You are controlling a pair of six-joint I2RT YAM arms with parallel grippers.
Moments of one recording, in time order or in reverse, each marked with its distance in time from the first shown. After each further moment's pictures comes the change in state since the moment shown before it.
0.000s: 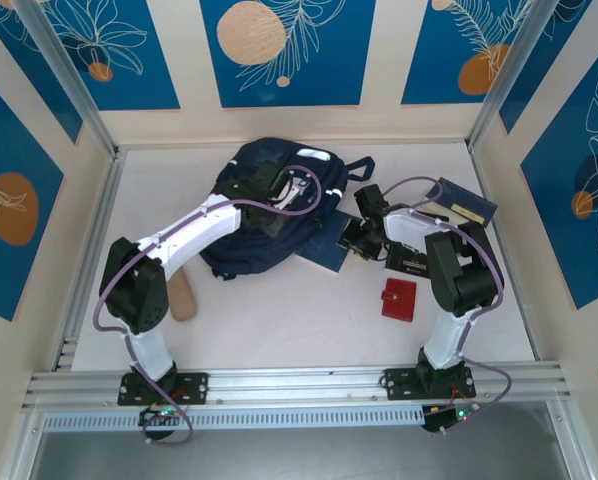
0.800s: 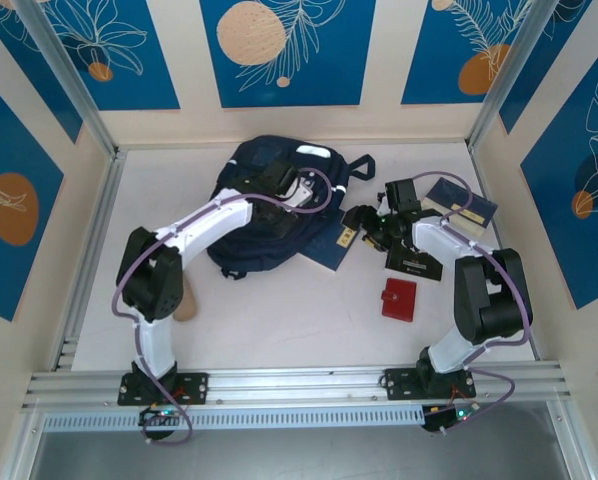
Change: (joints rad) left arm 0.003 0.089 0.070 -0.001 0.100 0.105; right arm -0.122 -0.221 -0.121 0.169 -0.271 -0.074
